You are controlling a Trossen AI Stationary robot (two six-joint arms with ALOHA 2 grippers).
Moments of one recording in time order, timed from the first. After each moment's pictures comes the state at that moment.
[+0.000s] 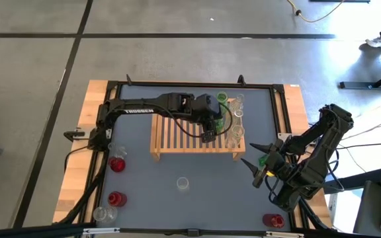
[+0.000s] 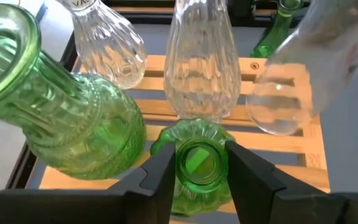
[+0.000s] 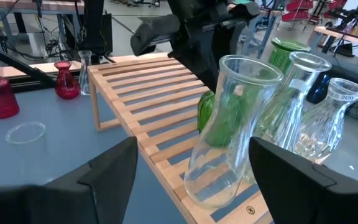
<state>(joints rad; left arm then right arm) 0.05 2.04 2.12 -0.89 -0.17 -0.02 0.96 1.40 1.26 -1.36 1.26 1.40</state>
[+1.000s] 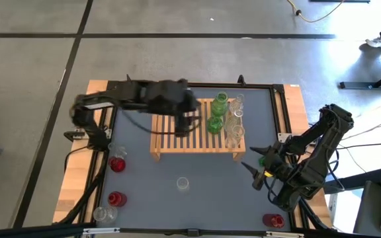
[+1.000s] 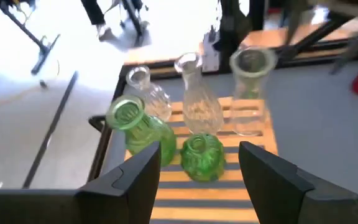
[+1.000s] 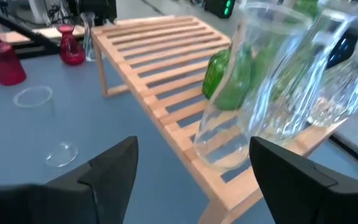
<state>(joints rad) -0.03 1.78 2.20 -1.04 -0.25 0.11 0.96 1.40 1.26 -1.35 1.12 1.41</state>
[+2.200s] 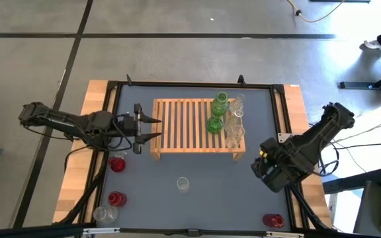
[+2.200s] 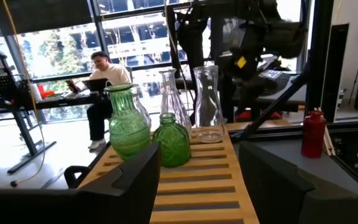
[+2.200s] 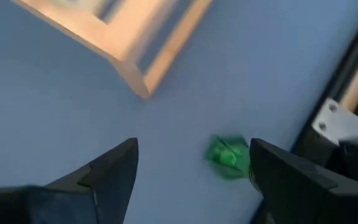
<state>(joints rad) -0.15 0.76 0.53 0.27 -0.26 0.11 0.77 1.35 1.26 -1.57 0.39 1.77</state>
